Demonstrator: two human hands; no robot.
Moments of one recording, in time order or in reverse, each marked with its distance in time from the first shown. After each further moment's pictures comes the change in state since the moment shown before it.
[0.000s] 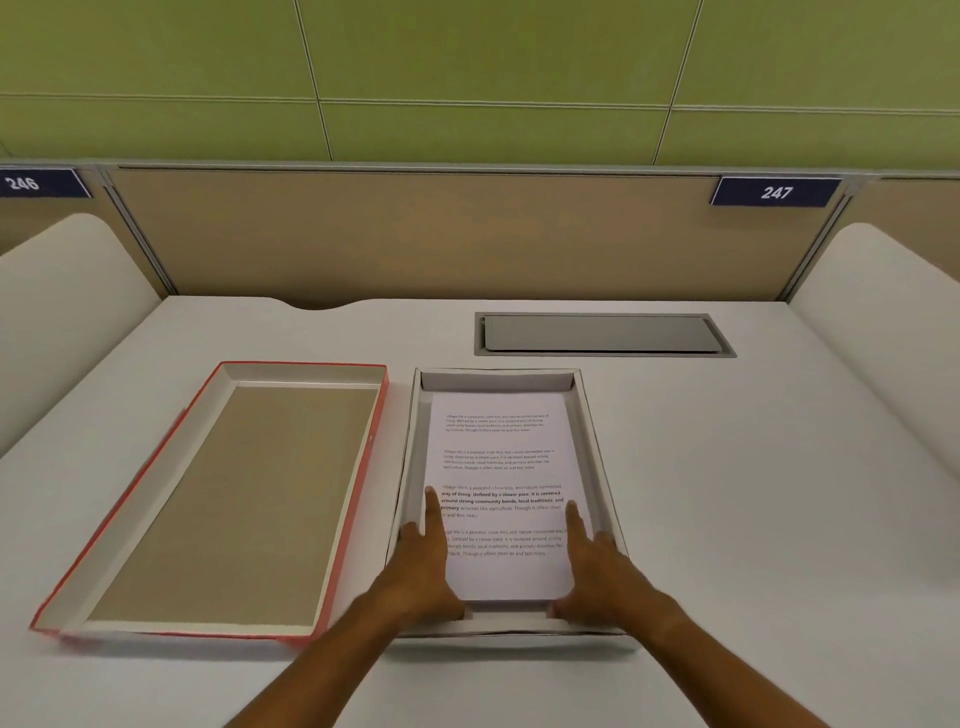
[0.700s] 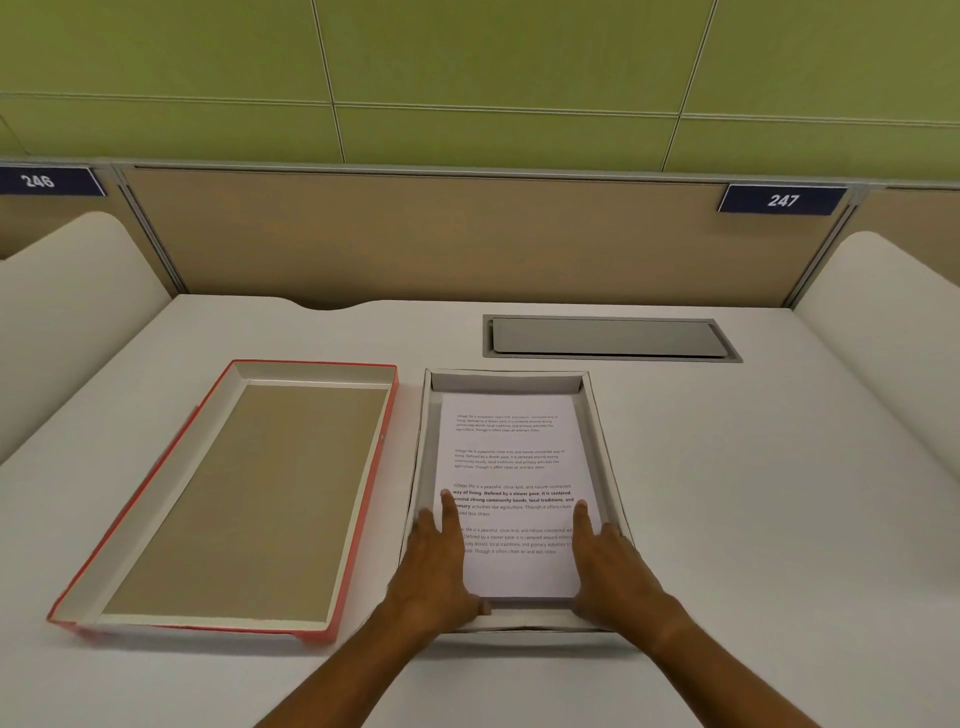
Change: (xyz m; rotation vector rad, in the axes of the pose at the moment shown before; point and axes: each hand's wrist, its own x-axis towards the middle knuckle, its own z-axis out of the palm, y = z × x) left_hand -0.012 0.004 0.007 0.078 0.149 0.041; right_hand -0.011 -0.013 0.003 -0.232 0.167 -0.009
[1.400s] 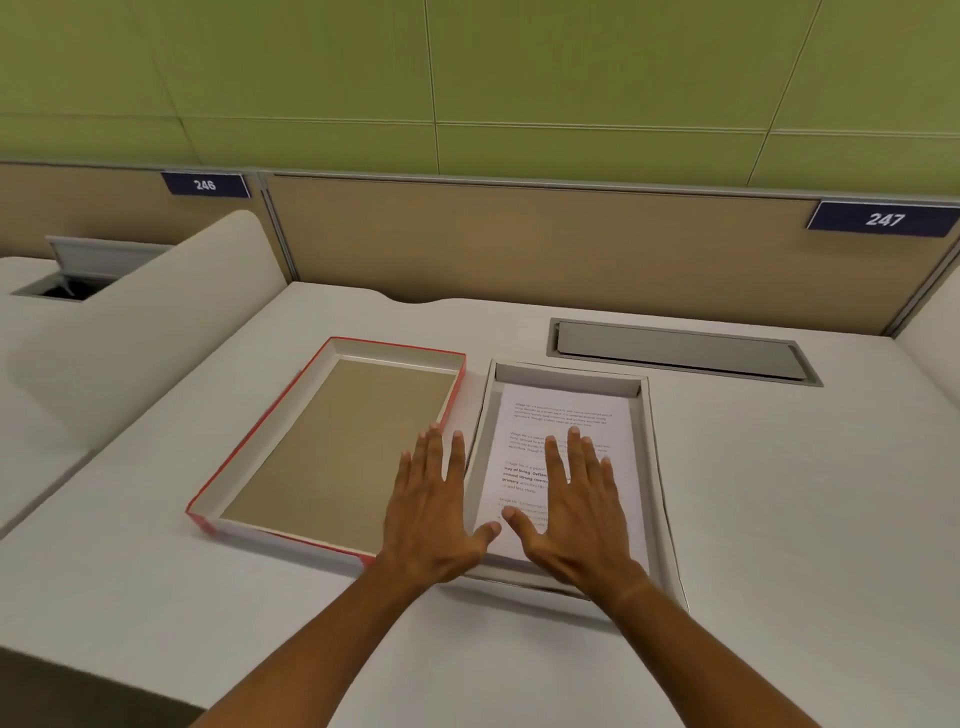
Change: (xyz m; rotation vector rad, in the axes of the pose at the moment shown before) left_hand -0.033 -0.035 -0.023 0.301 0.513 0.041; right_hand 0.005 -0.056 0.002 0.070 0.427 -0.324
